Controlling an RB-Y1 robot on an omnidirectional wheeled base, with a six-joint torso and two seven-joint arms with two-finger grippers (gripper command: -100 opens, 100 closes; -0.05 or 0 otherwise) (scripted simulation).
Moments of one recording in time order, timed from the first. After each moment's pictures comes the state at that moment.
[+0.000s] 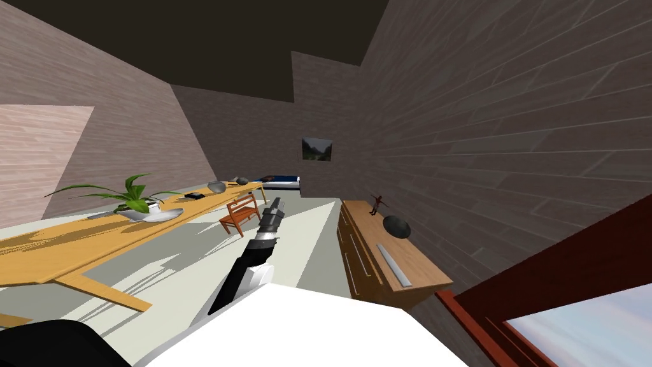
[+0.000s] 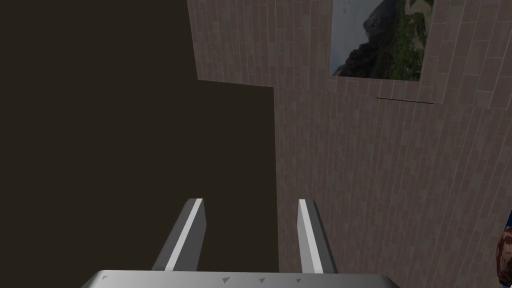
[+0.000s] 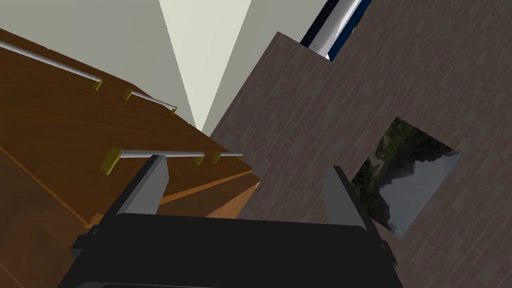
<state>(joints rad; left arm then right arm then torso) 0.53 0.02 -0.06 -2.29 0.10 -0.35 -0.14 0.67 -0.97 0.53 -1.66 -0.04 -0.54 0.01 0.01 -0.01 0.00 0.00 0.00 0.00</state>
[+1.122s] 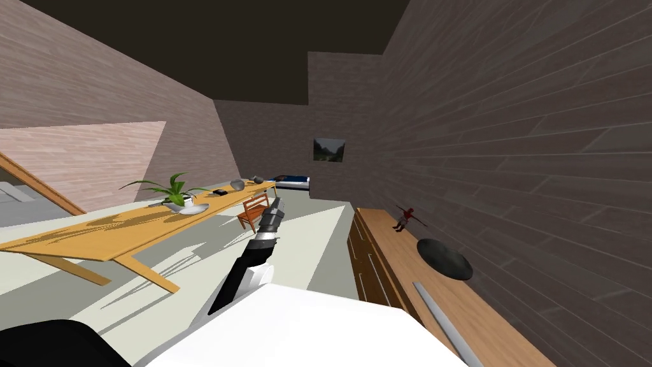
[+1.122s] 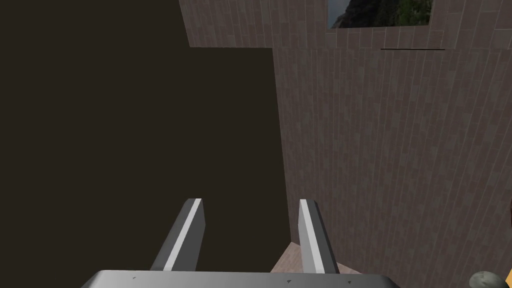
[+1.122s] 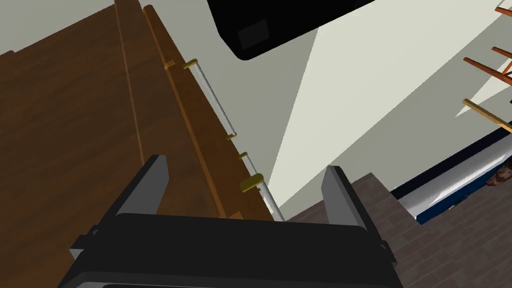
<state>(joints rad) 0.53 0.02 -0.06 -2.29 0.10 -0.35 -0.14 0.68 -1.26 0.78 -1.29 -0.06 -0.55 0.09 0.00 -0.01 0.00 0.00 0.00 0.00</state>
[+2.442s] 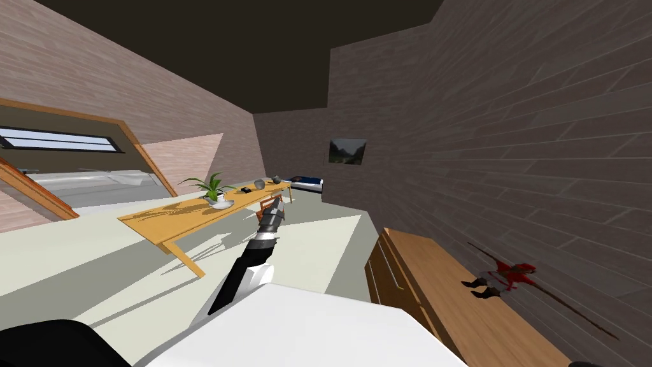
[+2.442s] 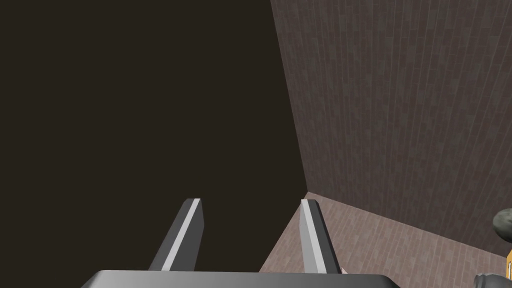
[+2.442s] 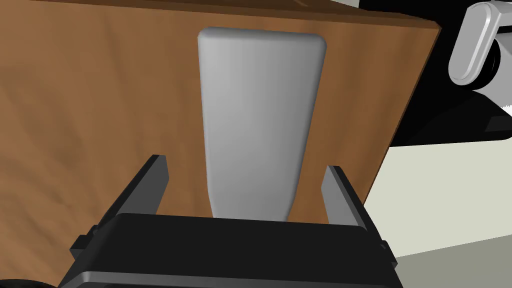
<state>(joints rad) 0.53 0.02 -0.06 -2.29 0.10 -0.35 -0.14 0.62 -1.46 1.05 -0.99 -0.10 -0.53 0.19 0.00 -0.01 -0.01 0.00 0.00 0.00</state>
